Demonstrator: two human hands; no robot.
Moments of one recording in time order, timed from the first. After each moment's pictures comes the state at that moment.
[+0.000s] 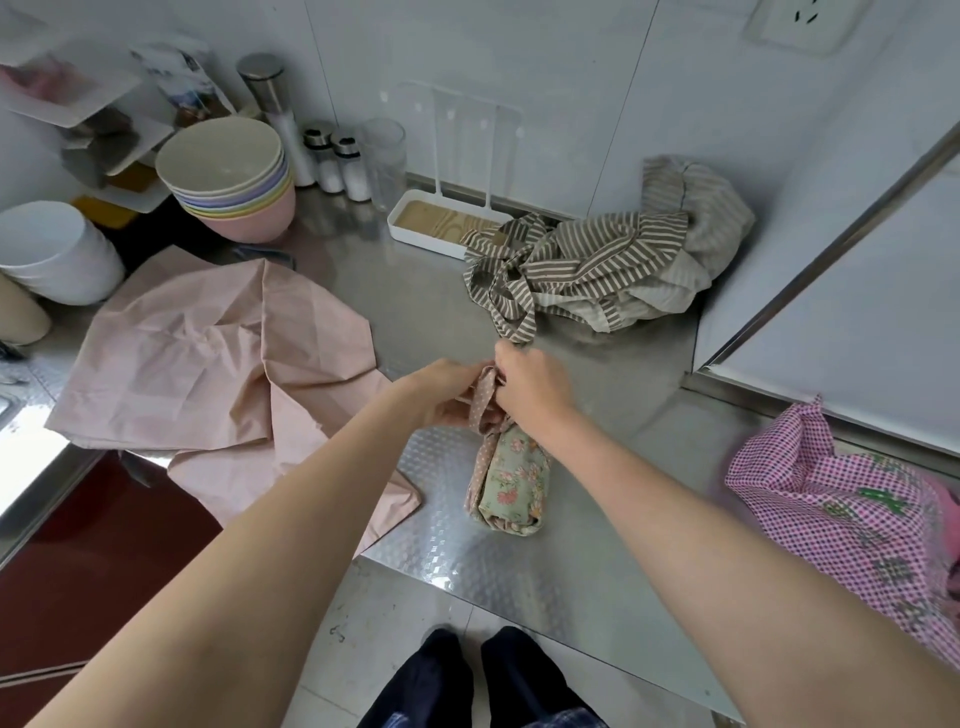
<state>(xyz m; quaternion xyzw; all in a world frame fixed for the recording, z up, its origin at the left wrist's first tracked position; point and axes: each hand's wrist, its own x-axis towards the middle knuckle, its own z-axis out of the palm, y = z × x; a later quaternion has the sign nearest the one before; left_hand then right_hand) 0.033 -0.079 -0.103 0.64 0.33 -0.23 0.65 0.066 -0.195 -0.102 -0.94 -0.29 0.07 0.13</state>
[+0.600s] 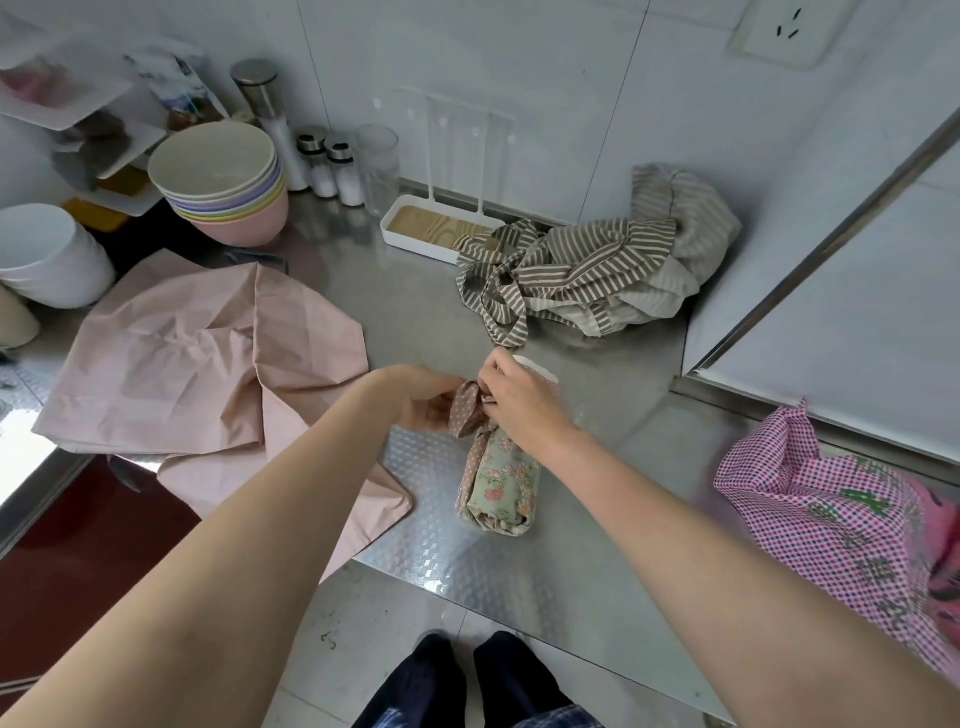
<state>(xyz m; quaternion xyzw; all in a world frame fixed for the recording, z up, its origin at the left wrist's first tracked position) 0.034 -0.062 -0.103 0.58 0.36 -0.32 0.65 0.059 -0.205 -0.113 -0.89 -0.41 0.07 0.17</state>
